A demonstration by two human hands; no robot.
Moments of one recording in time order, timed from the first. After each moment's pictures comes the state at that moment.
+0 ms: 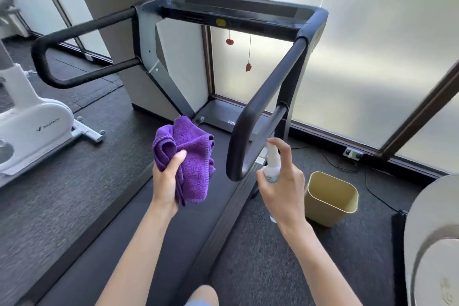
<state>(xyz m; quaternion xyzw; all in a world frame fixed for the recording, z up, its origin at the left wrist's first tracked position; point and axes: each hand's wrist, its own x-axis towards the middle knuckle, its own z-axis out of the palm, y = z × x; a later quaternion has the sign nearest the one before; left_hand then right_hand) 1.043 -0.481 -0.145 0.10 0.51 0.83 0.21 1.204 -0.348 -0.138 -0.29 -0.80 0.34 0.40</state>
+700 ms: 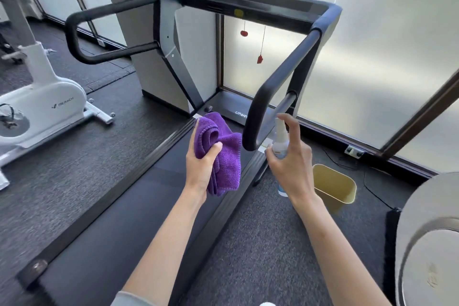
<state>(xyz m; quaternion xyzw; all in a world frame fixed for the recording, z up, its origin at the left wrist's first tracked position) 1.101 -0.513 -0.155 0.10 0.59 0.78 0.18 1.228 -0.387 -0.122 -0.25 -0.83 0.32 0.38</state>
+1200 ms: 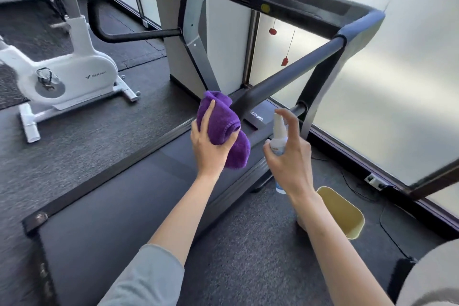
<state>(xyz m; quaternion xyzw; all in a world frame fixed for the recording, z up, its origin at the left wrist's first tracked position) 1.105 -0.380 -0.173 0.13 0.75 0.65 -0.09 1.216 -0.263 -0.125 -0.16 -0.86 0.36 0.32</state>
